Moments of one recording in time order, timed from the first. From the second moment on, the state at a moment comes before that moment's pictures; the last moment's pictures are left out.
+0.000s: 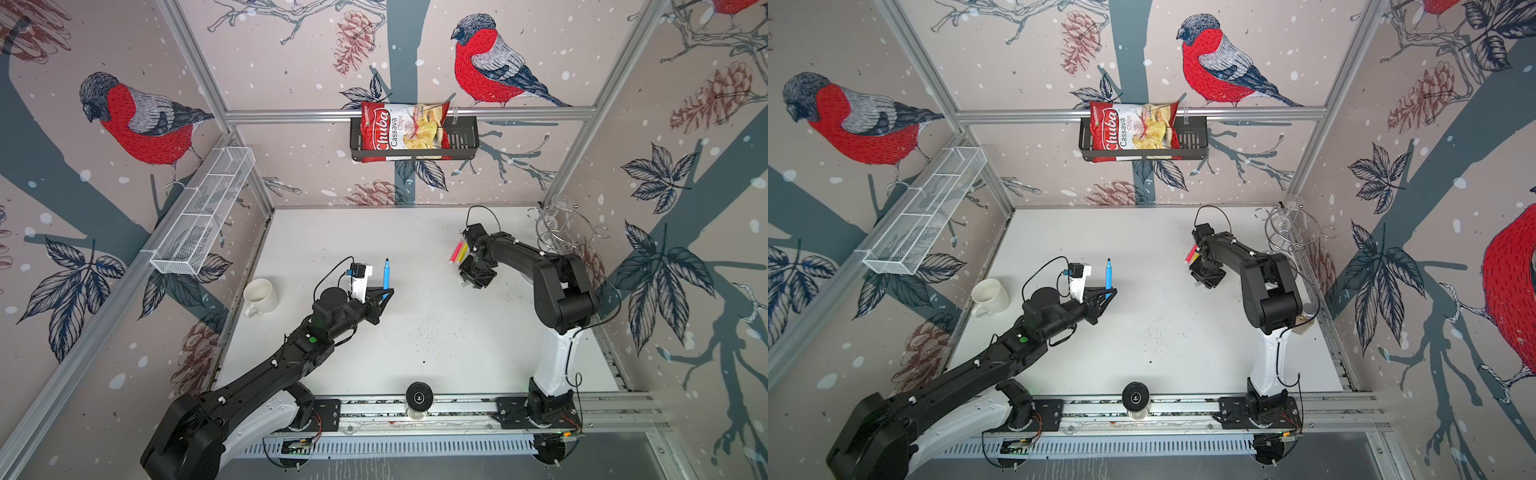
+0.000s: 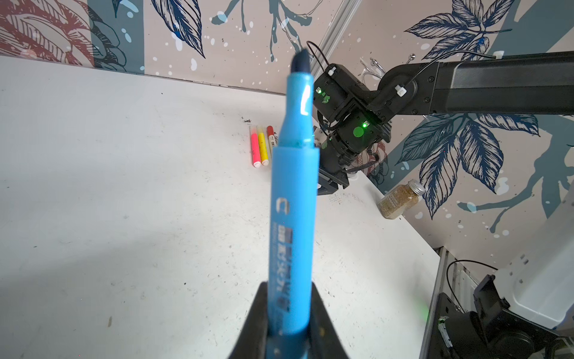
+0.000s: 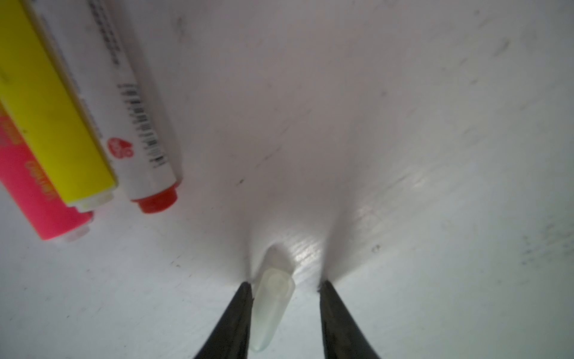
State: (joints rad) left arm -0.62 0.94 0.40 0.32 0.26 -0.44; right arm 0.35 2.01 1.40 -0.83 0.00 0.95
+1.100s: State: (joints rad) left arm -0.62 0.87 0.40 0.31 0.23 -0.44; right arm 0.44 1.96 1.31 -0.74 0.13 0.85
